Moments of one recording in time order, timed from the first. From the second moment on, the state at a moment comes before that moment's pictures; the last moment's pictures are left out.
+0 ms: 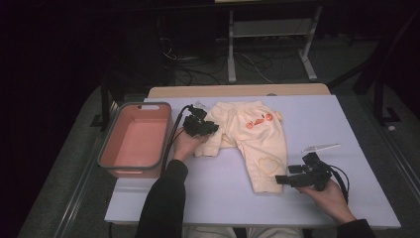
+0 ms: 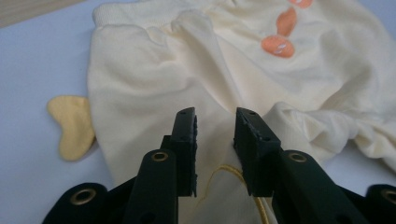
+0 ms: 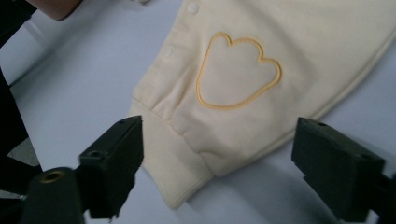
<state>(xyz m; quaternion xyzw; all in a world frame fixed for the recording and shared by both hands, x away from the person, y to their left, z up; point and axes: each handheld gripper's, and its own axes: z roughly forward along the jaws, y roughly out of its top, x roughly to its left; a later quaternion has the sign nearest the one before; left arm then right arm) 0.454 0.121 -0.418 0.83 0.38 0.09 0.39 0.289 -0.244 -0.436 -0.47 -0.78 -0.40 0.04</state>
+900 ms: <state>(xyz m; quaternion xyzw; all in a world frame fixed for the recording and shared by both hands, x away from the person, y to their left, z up) 0.408 0.130 -0.376 0.78 0.38 0.05 0.49 0.285 -0.233 -0.445 -0.49 -0.79 -0.36 0.05</state>
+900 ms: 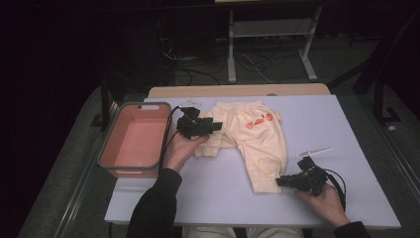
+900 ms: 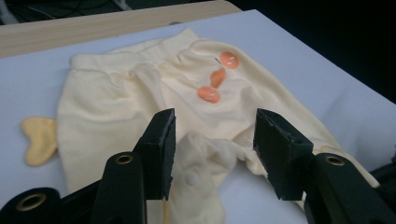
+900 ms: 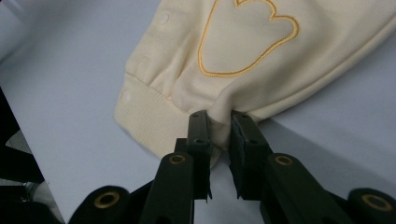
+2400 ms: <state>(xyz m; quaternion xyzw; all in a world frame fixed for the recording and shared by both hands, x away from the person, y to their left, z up) 0.378 0.119 -0.431 0.84 0.37 0.12 0.38 0.286 -0.237 -0.442 -0.48 -0.79 -0.38 0.07</state>
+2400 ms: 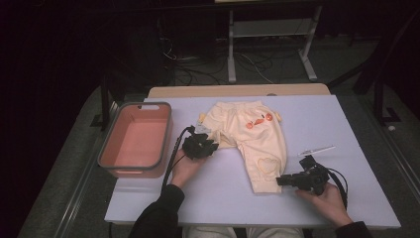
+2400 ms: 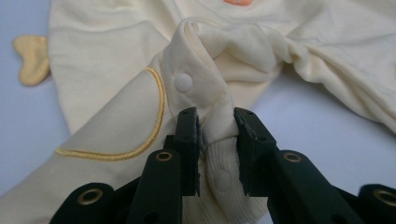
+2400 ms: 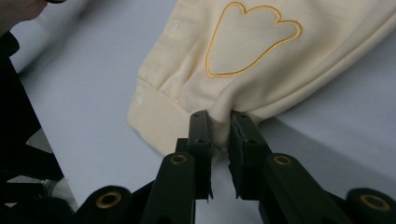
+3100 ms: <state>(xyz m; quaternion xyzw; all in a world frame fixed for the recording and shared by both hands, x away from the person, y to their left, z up) 0.328 0.122 -0.410 0.88 0.31 -0.02 0.36 0.278 -0.241 -0.439 -0.48 -0.78 -0.39 0.09</state>
